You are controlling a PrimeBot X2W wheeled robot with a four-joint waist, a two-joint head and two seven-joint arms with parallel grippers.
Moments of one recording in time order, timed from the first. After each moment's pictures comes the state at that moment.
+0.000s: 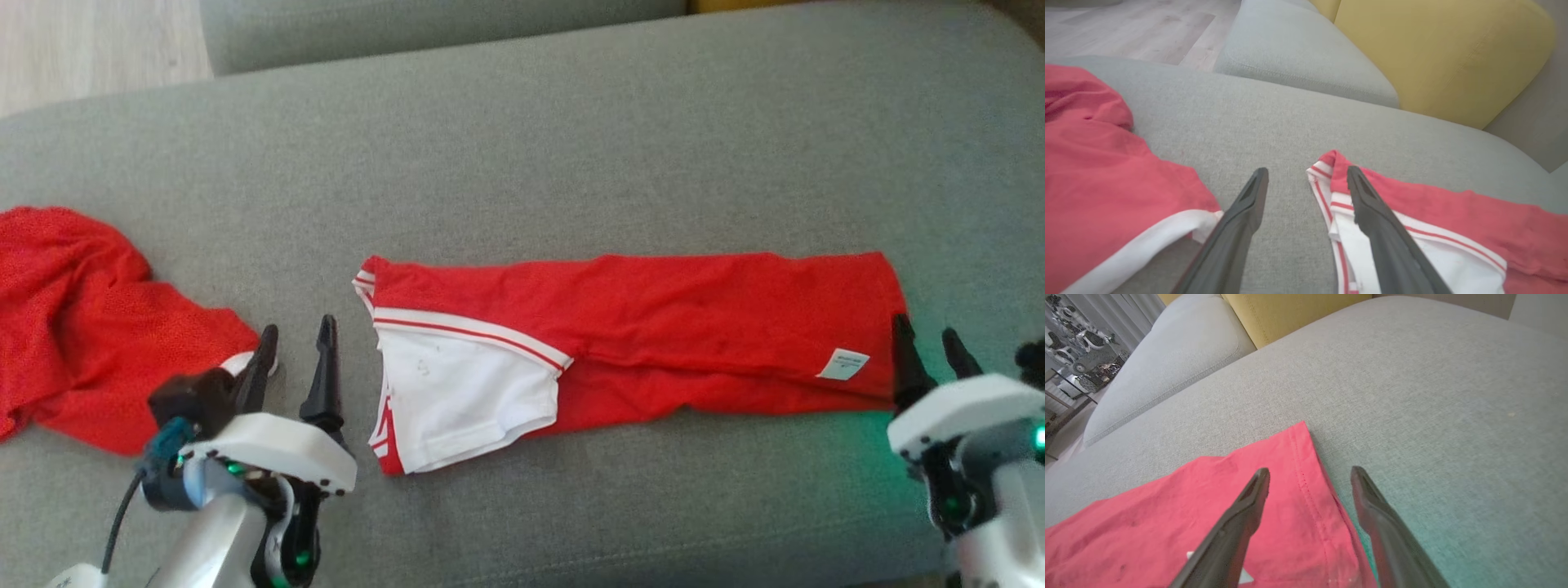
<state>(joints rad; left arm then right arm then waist) -0.17 0.24 -0.42 0.28 -0.62 0.18 -0.25 -0.23 -0.16 -0.15 0.55 0.44 0.13 0.06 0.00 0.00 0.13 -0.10</state>
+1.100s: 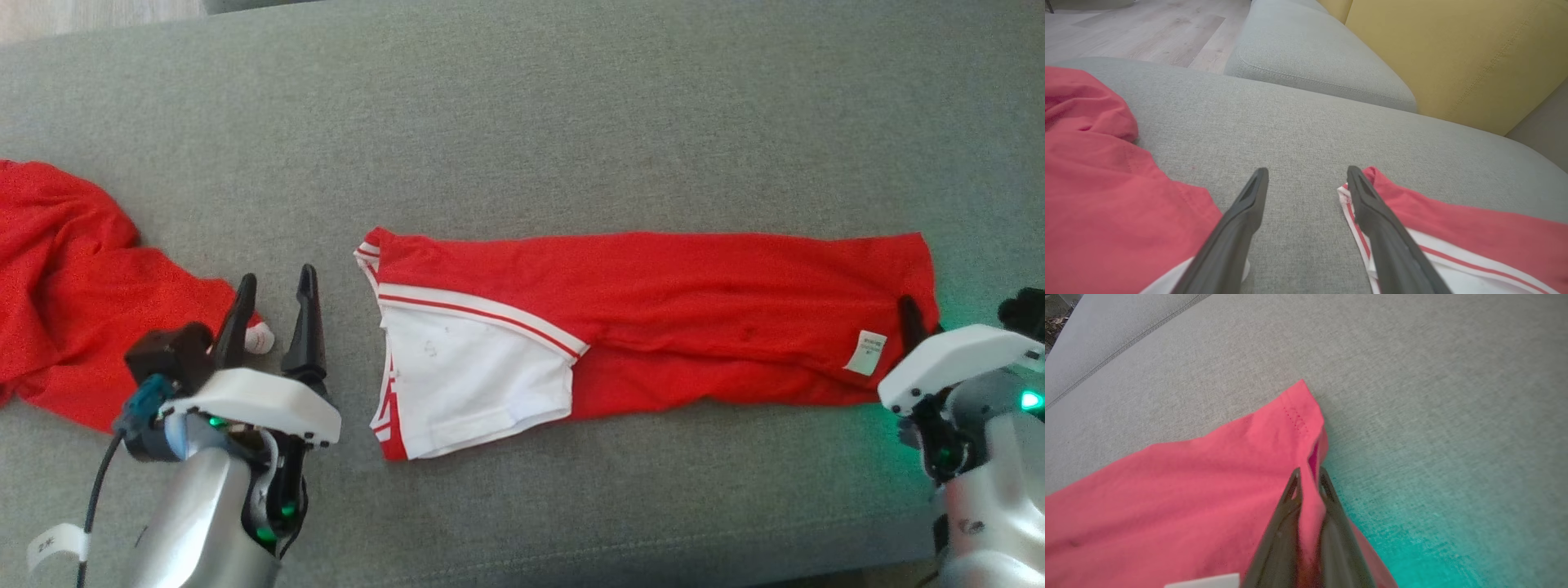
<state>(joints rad) -0.26 0.17 -0.29 0.37 -0.50 0.08 -0.25 -0.40 -0.11 -0.26 0.70 0.31 0.13 0.19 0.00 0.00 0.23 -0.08</state>
